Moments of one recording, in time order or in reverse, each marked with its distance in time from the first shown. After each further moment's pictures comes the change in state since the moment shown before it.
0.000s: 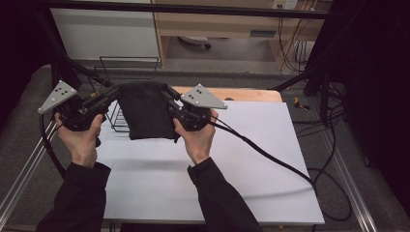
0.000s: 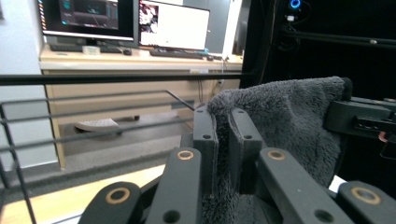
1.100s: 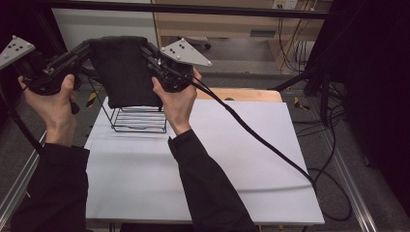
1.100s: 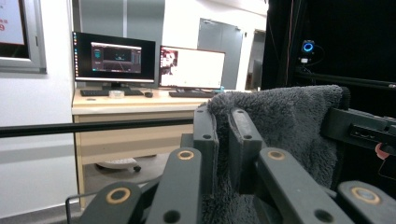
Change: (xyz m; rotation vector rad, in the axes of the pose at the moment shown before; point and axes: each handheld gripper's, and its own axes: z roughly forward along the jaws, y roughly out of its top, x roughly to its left) left arm 0.026 0.083 -0.004 -0.136 0.063 0.030; right arm 0.001 0.079 0.052 -0.139 -0.007 0.000
